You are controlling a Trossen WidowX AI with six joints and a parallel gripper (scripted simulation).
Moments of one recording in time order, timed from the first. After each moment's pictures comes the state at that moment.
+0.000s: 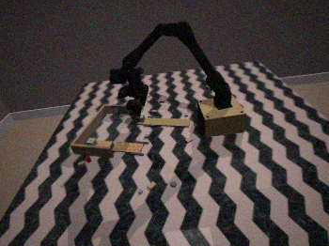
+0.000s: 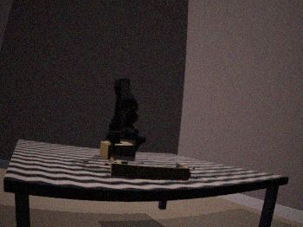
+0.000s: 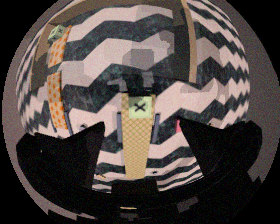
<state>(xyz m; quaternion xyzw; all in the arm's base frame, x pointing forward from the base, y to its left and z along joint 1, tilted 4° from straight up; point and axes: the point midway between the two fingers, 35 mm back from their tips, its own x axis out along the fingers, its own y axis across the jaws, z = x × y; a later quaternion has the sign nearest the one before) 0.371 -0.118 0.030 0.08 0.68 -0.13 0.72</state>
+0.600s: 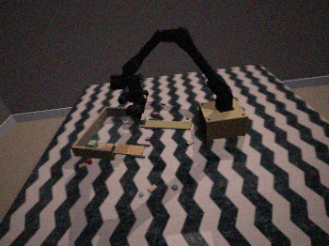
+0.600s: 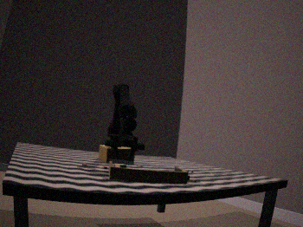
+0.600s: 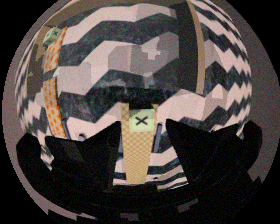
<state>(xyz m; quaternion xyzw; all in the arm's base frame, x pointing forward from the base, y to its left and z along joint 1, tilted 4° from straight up) 0.383 -0.122 0.015 0.08 0.68 -0.13 0.72</state>
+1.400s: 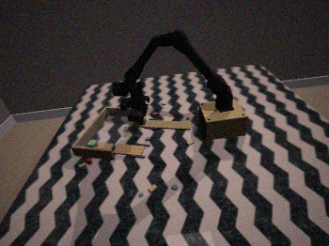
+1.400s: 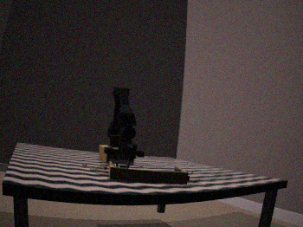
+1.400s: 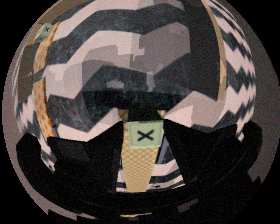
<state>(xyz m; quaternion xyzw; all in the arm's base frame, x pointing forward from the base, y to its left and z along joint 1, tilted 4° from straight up) 0.383 -0.124 -0.019 0.08 0.68 -0.13 0.72</state>
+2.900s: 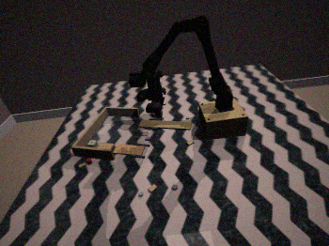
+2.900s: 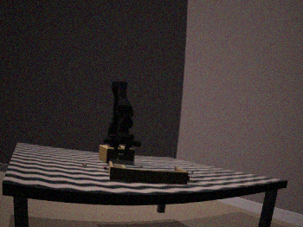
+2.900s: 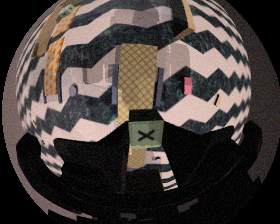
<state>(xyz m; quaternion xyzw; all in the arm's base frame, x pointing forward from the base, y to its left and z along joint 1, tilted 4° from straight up) 0.294 -0.094 0.016 0.08 0.68 -0.13 0.72</state>
